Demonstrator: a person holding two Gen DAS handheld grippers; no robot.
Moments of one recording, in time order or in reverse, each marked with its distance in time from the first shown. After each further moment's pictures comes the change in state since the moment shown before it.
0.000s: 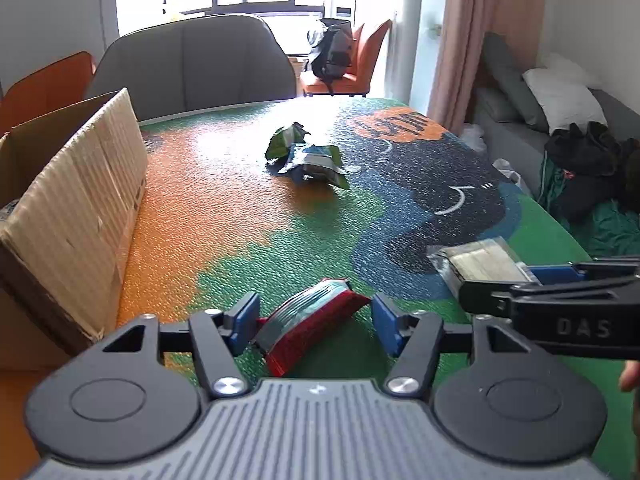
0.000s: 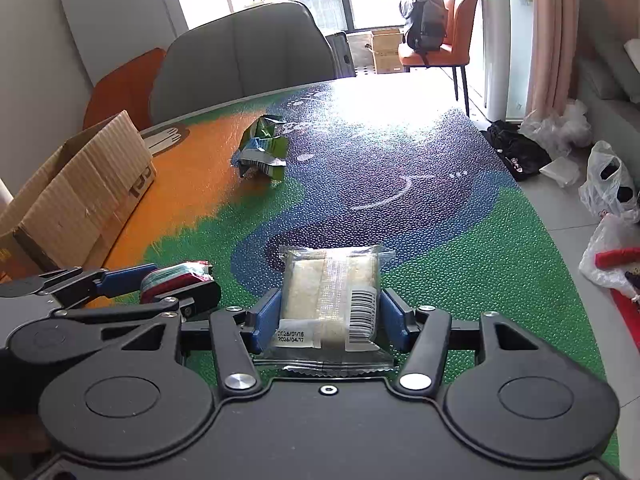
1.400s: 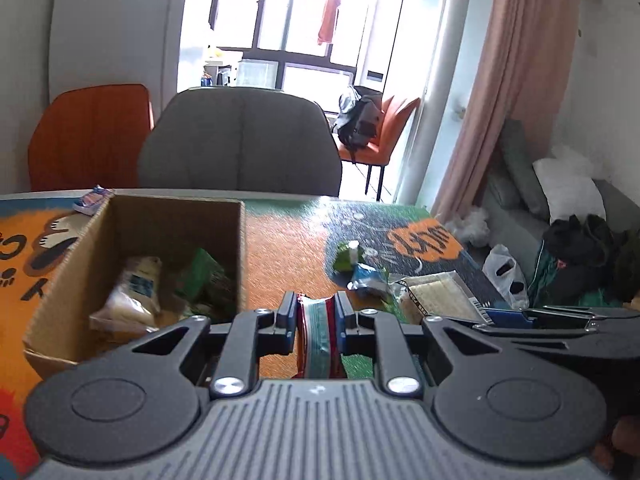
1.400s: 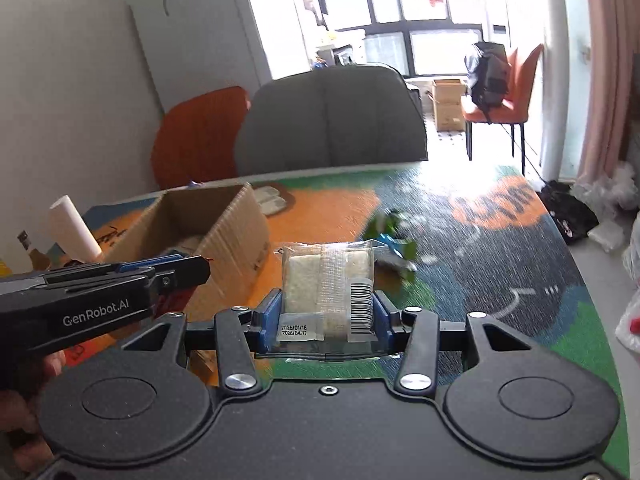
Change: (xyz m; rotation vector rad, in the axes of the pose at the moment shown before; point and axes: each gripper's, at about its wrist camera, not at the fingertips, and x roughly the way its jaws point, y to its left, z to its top) left arm -0.100 0.085 0.059 -0.166 -0.167 -0.010; right arm -0.044 0.093 0.064 -0.108 -0.120 0.140
